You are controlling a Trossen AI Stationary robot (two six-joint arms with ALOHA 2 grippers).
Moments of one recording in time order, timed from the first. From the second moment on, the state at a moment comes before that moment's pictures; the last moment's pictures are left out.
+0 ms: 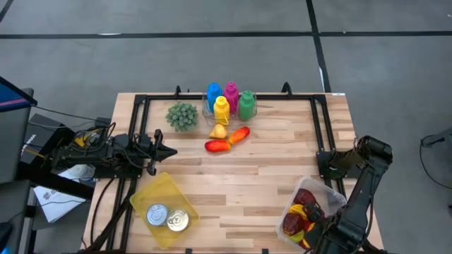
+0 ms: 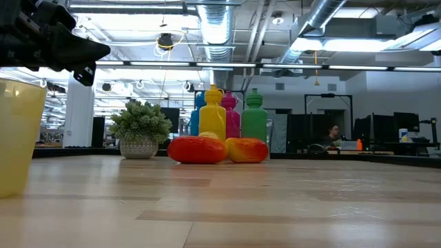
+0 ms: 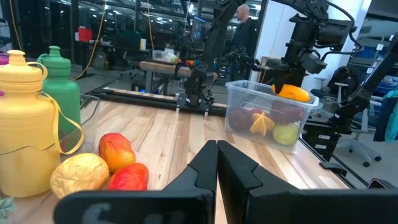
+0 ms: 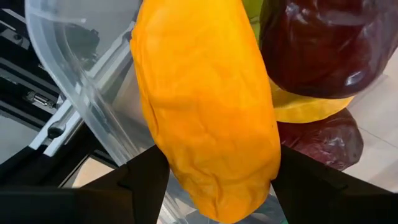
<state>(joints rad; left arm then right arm) 0.05 0.00 0.01 0.04 0.03 -0.15 1.06 1.74 1.55 -1.41 -0.08 0.46</state>
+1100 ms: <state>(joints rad) 0.05 0.00 0.01 0.04 0.03 -0.15 1.01 1.74 1.48 -1.33 -0.13 0.57</state>
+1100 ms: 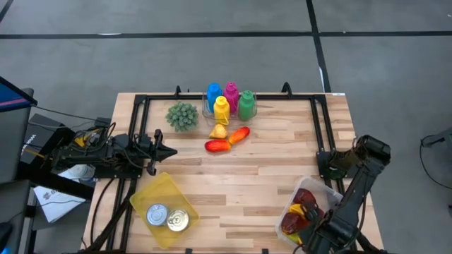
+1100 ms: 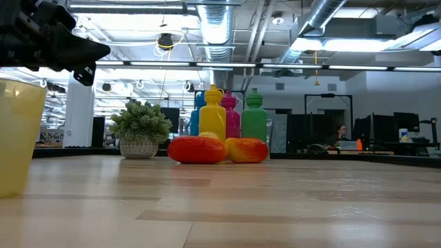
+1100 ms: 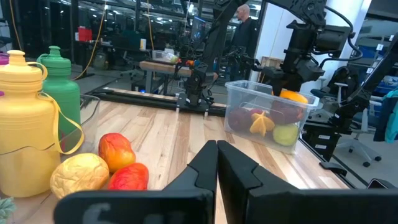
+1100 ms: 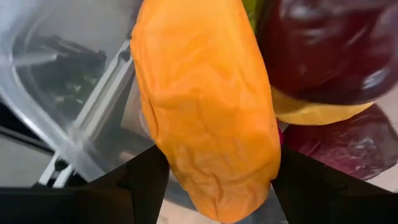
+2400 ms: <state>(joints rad) 0.05 0.00 0.01 0.04 0.03 -0.15 0.88 1.69 1.58 -1.51 -0.18 0.64</state>
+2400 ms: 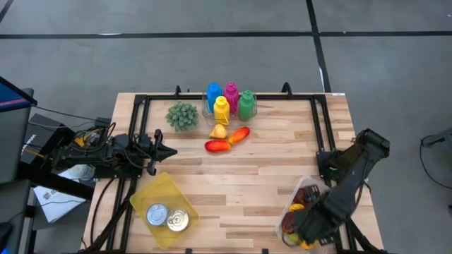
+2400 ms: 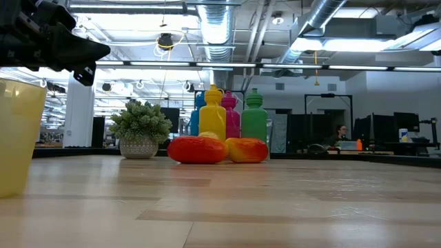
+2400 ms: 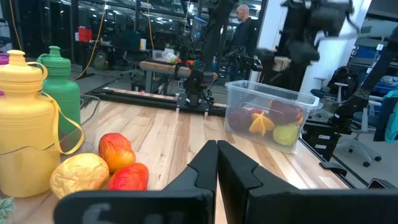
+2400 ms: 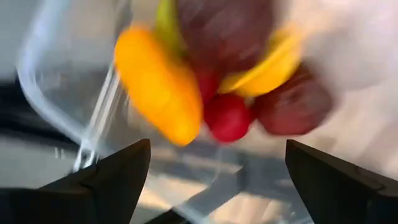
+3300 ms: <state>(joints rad) 0.05 0.00 0.01 0.04 0.03 -0.15 -0.03 2.00 1.70 -0.73 0.15 -0.01</state>
